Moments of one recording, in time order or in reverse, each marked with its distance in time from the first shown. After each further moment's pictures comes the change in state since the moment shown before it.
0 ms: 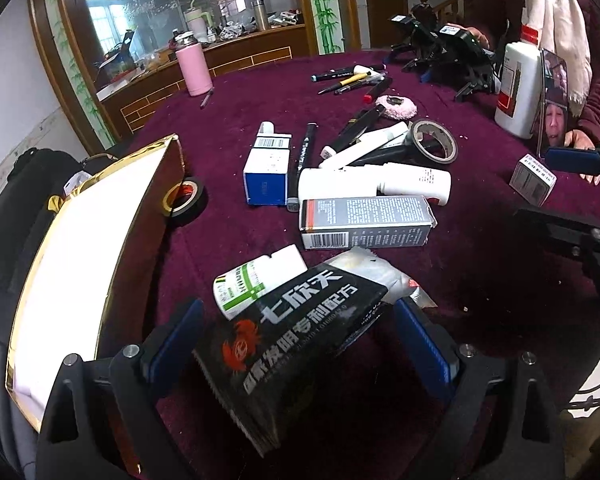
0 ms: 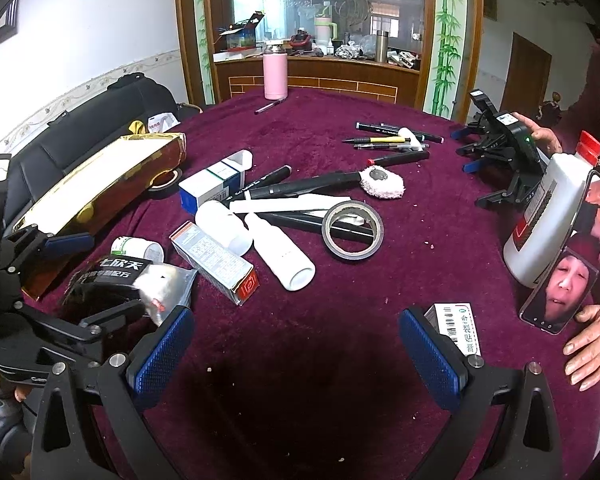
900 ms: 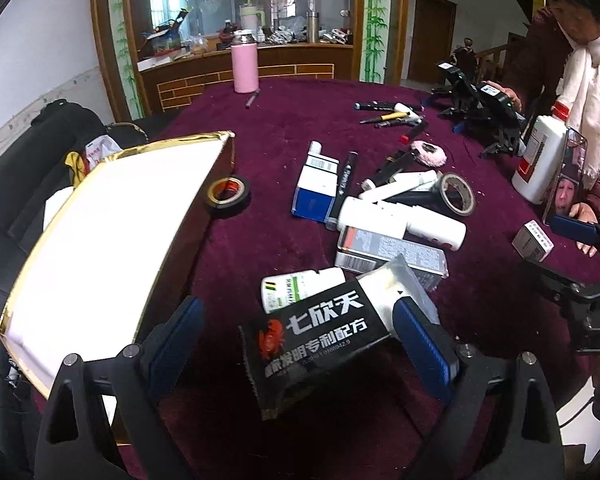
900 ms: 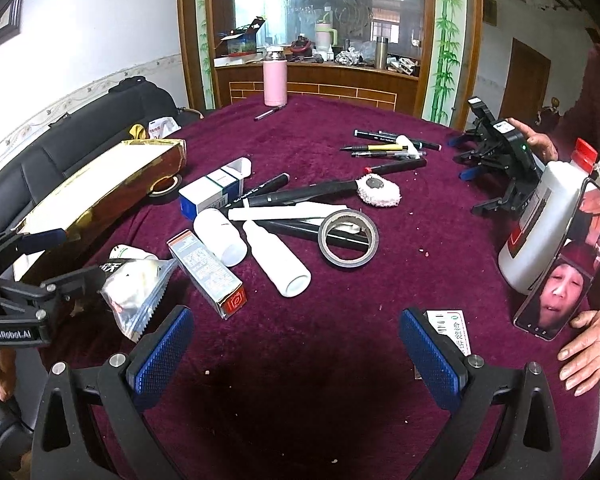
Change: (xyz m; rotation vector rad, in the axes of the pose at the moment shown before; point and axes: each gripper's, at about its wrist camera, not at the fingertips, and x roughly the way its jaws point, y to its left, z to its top) left arm -0.028 0.032 -0.003 -0.206 -0.046 -0.018; right arm -0.006 -0.003 0.004 0.000 -0.019 -0.001
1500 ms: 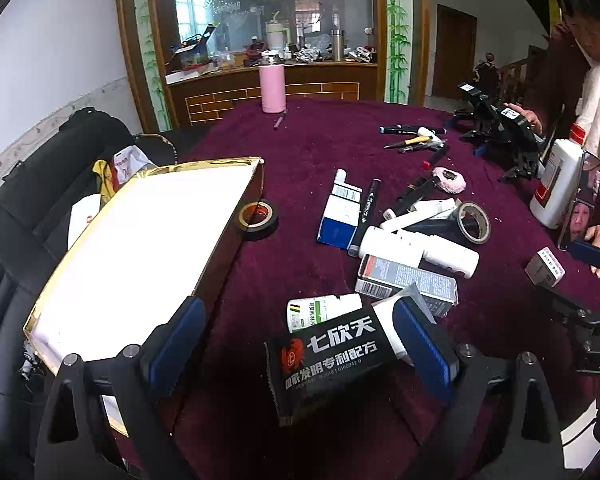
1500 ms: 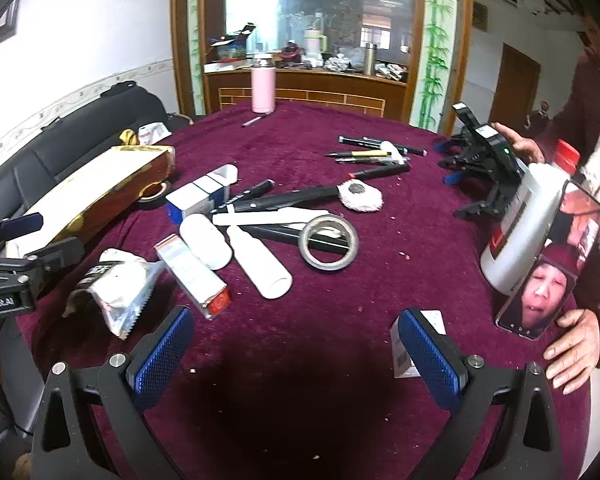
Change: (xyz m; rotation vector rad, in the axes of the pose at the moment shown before) left arm -0.019 0.002 0.009 -0.036 -0.066 0.094; right arm -0.010 -0.006 -0.001 -0.003 -0.026 -0.038
